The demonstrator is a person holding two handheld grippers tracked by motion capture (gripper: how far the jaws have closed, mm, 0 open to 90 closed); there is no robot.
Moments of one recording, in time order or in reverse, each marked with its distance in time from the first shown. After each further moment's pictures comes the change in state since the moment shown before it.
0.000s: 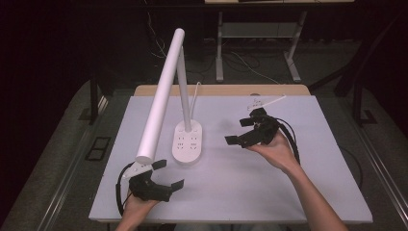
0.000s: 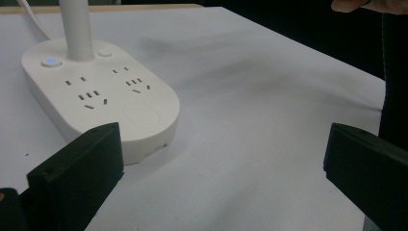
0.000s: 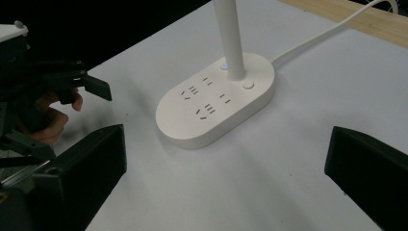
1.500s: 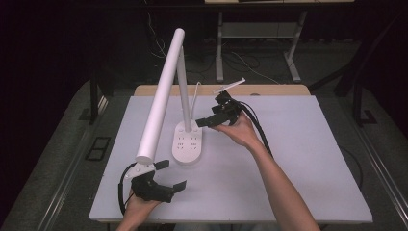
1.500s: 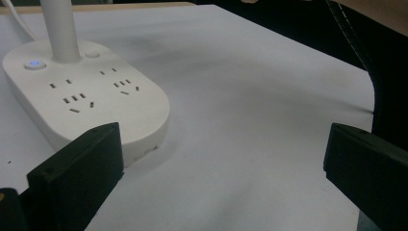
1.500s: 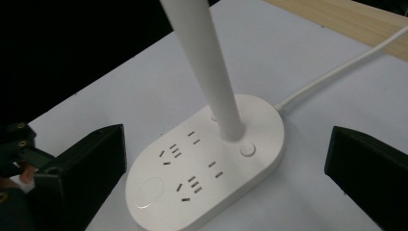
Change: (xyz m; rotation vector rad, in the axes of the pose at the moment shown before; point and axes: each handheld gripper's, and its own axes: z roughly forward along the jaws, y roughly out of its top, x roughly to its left) left arm -0.003 0.001 0.004 0.007 -0.025 0.017; right arm -0.022 0.056 0.095 0.038 0.024 0.032
